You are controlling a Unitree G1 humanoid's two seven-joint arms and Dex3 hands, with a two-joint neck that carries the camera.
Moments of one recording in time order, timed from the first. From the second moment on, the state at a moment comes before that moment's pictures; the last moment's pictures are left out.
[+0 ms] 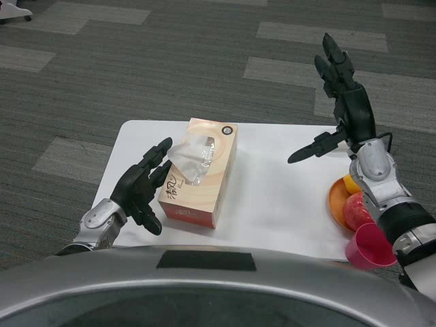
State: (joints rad) left arm -0.17 0.20 -0.32 0.99 -0.51 -0.66 -0.49; right arm -0.30 -0.55 0.38 0.59 0.34 -0.81 -0.10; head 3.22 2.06
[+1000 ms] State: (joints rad) left arm -0.20 0.16 -0.37 1.00 -0.50 -0.67 -0.45; right arm -0.50 -0.51 0.78 0.94 0.34 -0.74 -0.03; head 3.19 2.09
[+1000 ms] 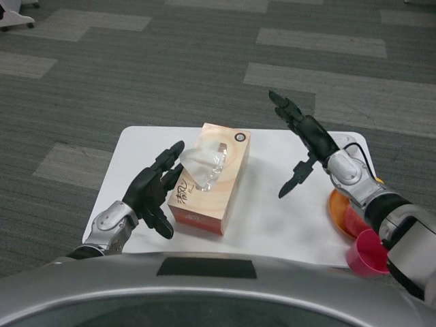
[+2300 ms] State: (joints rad) left arm -0.33 0.16 -0.49 1.01 -0.46 -0.65 -0.45; right arm -0.55 -0.47 0.85 1.09 0.34 -0.73 -0.04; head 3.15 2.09
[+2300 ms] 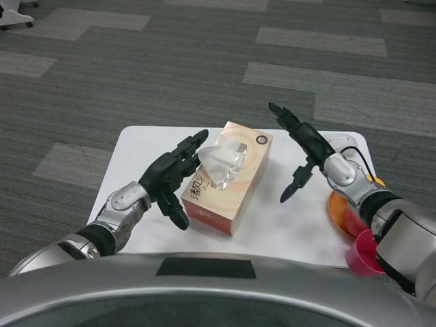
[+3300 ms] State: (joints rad) left arm -0.38 0.14 -0.56 1.01 -0.41 -0.63 -0.44; right arm -0.55 -0.46 0.91 1.25 0.34 -0.68 -0.09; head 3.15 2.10
